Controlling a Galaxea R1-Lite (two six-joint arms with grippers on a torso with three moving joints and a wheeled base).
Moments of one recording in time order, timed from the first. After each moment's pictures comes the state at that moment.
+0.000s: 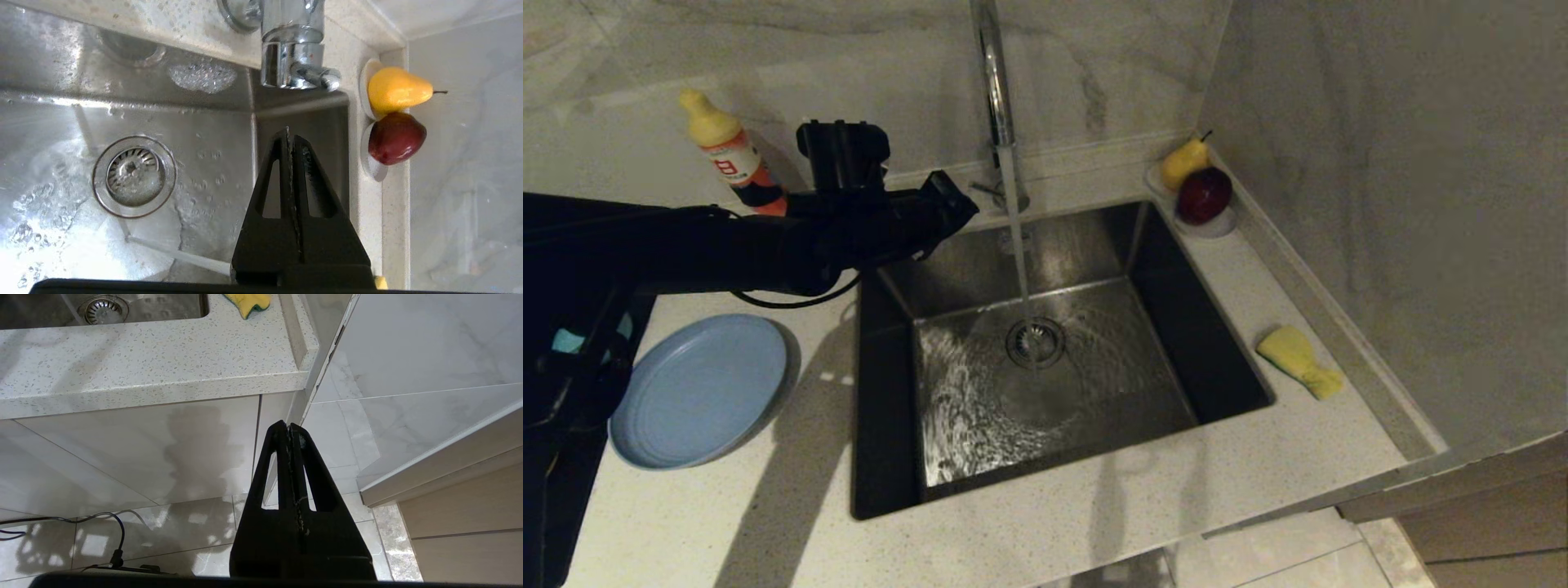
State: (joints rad) left arm -0.26 2.12 -1.72 -0.32 -0.19 -0.77; right arm 0.01 0.00 0.00 0.00 0.03 -0.06
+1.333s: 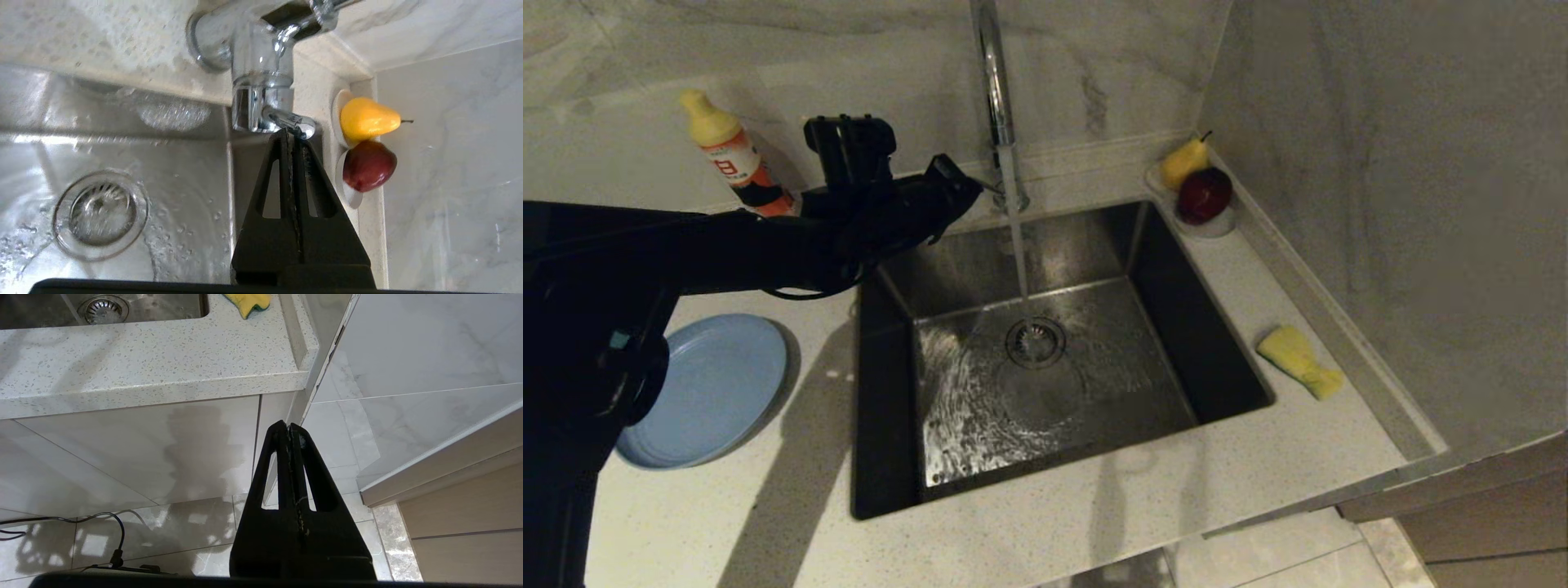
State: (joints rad) left arm -0.26 2.20 -1.83 -0.40 -0.18 -0.83; right arm 0.01 0.00 0.00 0.00 0.03 -0.06
